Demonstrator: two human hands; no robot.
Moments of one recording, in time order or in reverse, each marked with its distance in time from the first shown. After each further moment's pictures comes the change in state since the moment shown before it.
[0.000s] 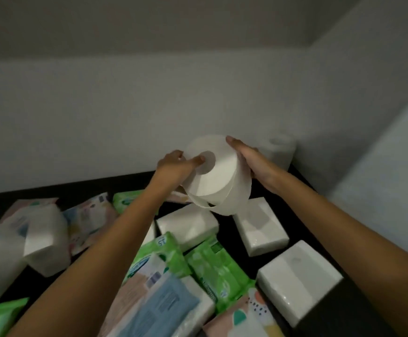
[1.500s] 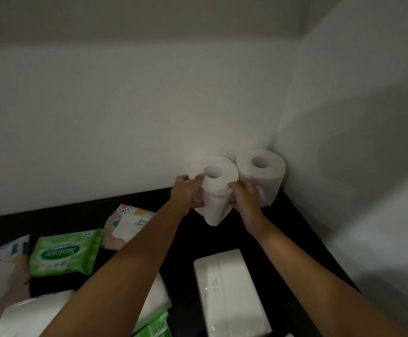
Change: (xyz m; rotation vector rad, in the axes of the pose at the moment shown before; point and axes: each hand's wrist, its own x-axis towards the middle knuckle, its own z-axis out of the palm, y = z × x) left_hand 0.188 -0.027 0.161 -0.486 -0.099 -0.290; right_hand 0.136 0.112 -0.054 0.454 0.346 0.048
